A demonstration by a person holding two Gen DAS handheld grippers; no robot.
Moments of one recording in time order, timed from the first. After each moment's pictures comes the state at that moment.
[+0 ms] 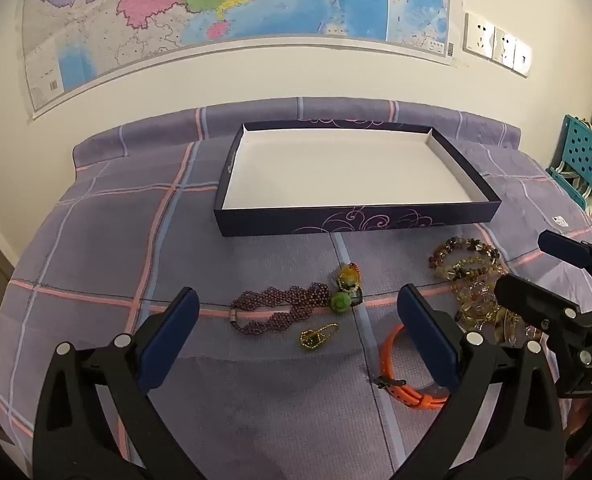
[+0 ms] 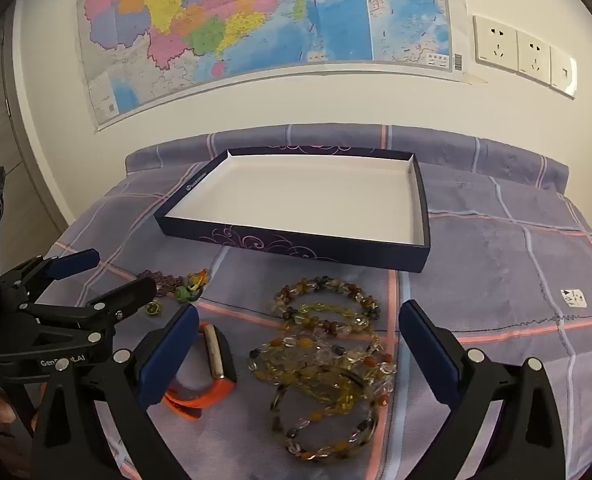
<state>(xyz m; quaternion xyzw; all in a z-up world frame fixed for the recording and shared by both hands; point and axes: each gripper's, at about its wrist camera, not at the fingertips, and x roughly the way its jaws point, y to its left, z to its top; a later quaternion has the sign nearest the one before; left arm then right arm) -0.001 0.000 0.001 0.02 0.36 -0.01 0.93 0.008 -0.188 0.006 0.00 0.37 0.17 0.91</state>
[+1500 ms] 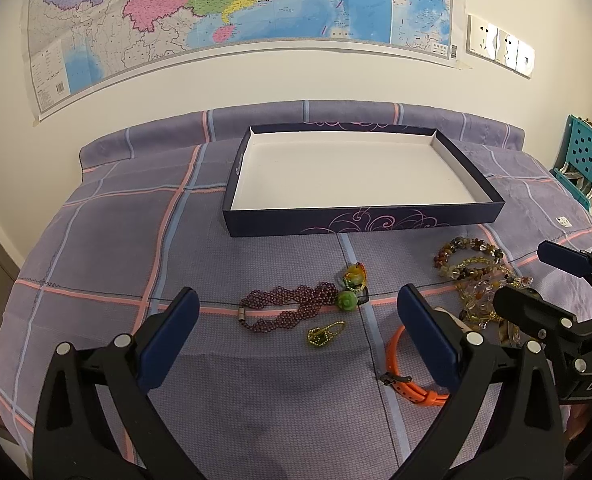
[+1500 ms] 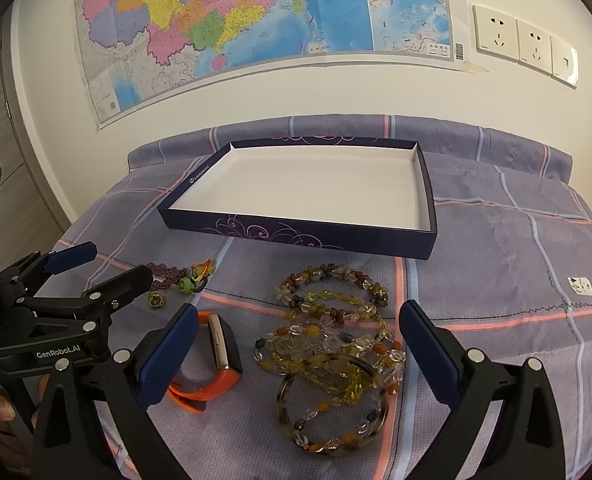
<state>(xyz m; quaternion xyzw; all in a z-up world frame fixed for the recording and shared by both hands) -0.006 0.003 0.004 0.02 0.35 0.00 0.93 0.005 -0.190 0.000 0.02 0.36 0.18 0.91</state>
